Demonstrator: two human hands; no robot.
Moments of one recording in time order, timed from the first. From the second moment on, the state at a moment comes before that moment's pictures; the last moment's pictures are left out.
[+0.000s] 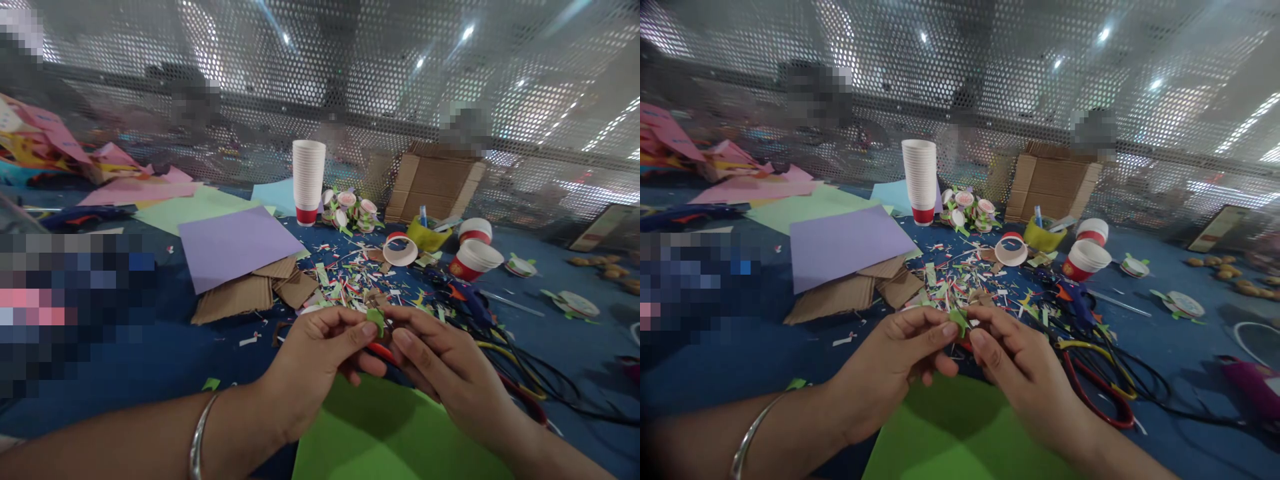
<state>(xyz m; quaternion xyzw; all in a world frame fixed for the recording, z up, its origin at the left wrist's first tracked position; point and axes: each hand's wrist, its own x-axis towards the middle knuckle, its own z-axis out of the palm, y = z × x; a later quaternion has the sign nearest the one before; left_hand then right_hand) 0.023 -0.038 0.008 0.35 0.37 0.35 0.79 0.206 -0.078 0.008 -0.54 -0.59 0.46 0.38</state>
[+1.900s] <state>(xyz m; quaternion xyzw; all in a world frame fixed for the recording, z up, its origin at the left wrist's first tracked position) 0.016 -0.031 0.010 0.41 0.38 0.40 0.72 0.207 -0.074 0.010 -0.57 -0.63 0.38 0.37</state>
